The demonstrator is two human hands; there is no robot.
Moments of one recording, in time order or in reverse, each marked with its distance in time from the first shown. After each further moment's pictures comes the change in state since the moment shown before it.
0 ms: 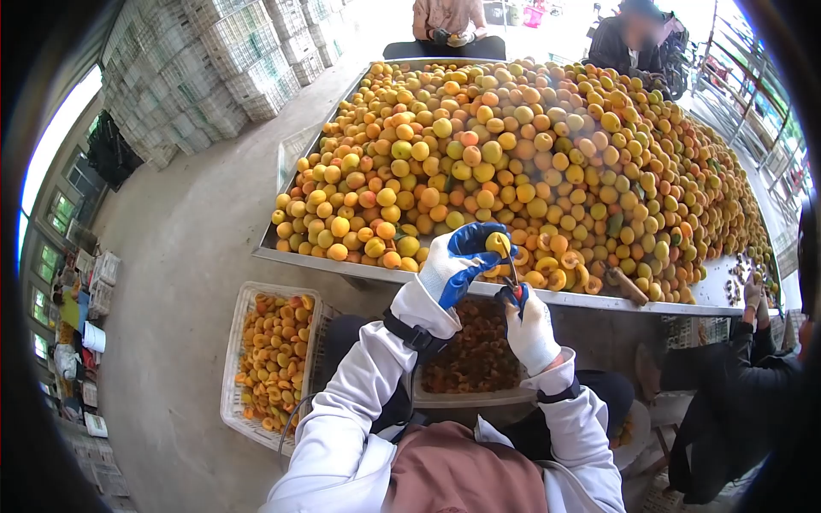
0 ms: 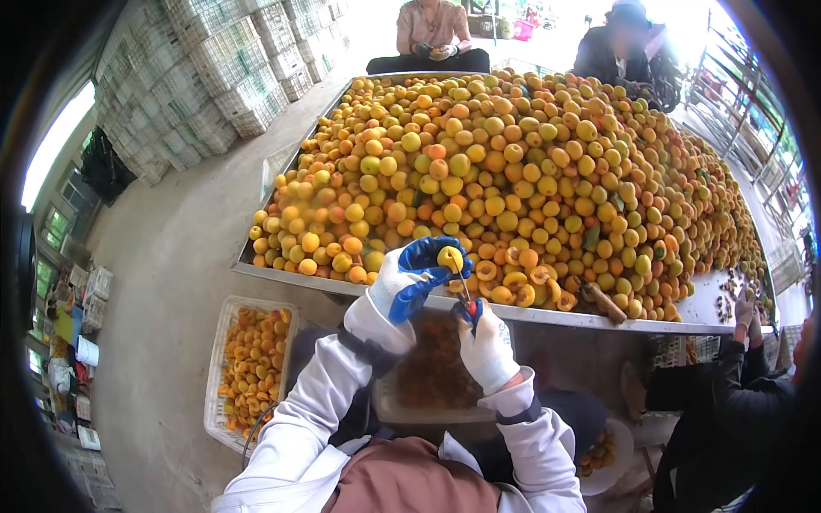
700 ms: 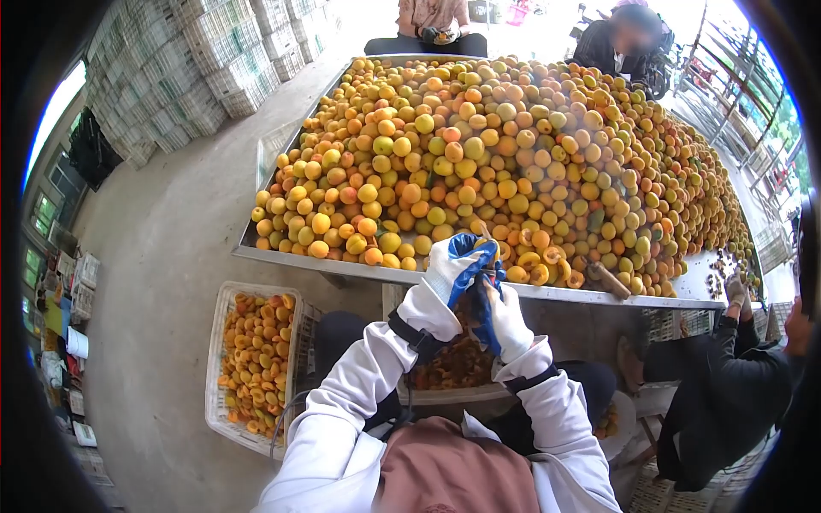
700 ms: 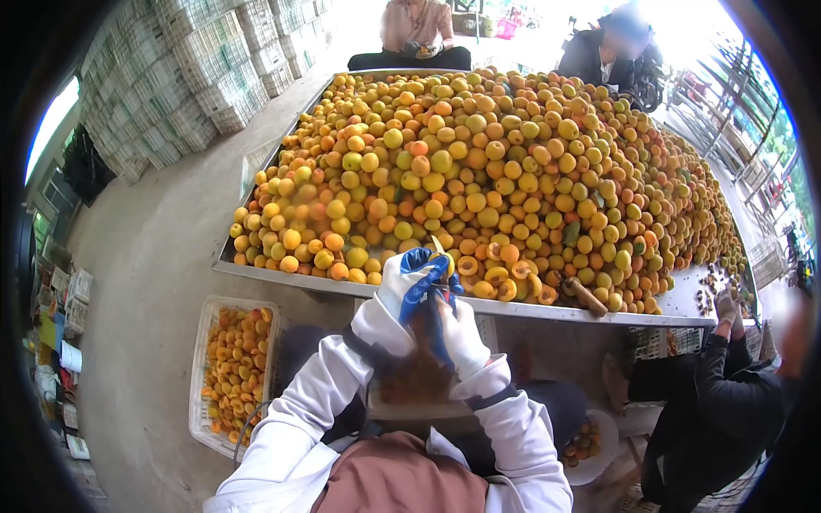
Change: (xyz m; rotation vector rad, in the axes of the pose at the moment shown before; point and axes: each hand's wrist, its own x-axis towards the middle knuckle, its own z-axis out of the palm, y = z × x) left_hand 0.005 -0.028 0.012 -0.038 0.179 -0.118; right_hand 0.008 0.032 0.030 0.757 -0.223 0.520
